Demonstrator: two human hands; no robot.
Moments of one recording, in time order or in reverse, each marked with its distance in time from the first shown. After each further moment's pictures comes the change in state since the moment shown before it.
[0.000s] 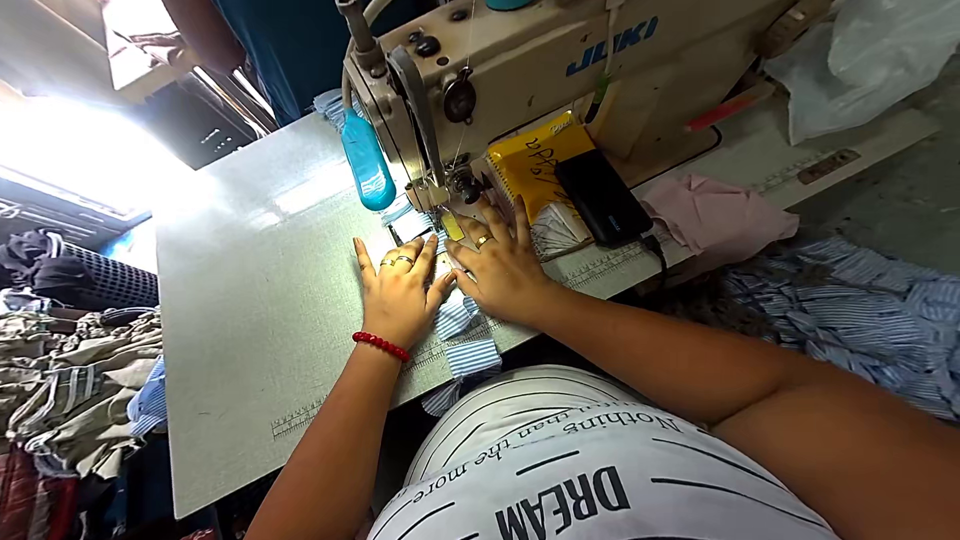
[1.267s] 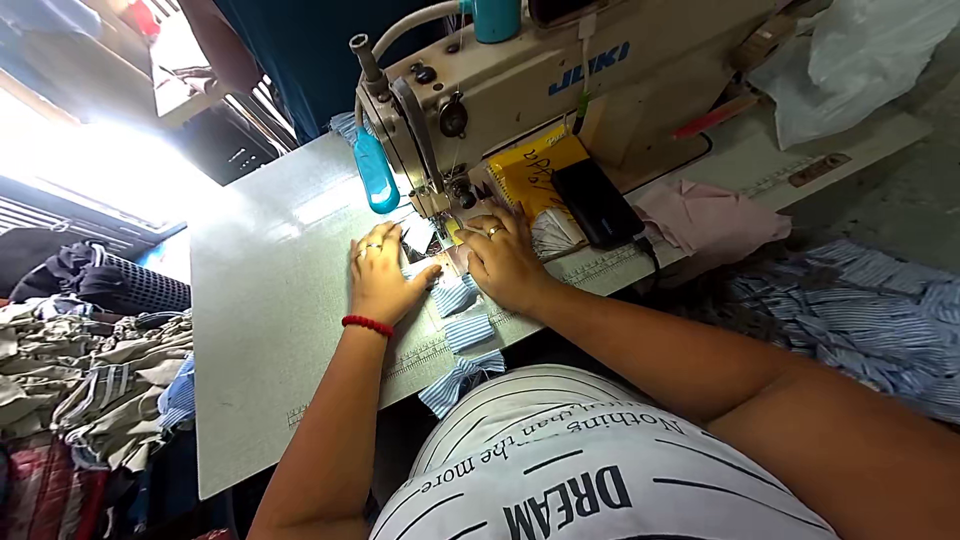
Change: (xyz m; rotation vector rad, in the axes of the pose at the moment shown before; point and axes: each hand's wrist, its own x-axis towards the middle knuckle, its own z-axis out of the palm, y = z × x) left_hand 0.014 -0.029 -0.012 -0.083 0.042 -0.169; right_hand 0.005 0.016 0.008 0.265 0.163 0.052
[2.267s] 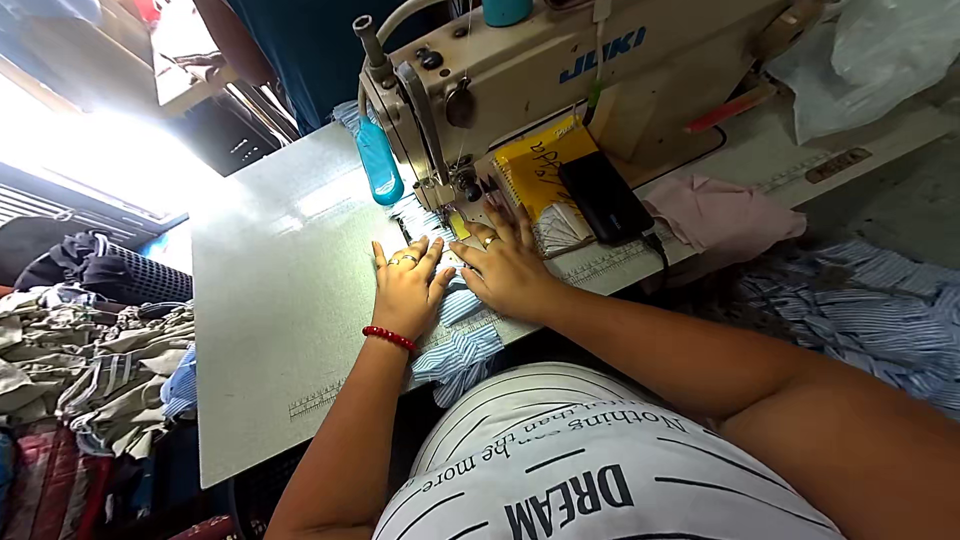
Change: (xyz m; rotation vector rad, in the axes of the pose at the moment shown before) left_hand -0.023 0.021 0.017 -0.029 0.005 0.186; right_hand -0.011 -0.014 -0.009 -0.140 -0.239 -0.016
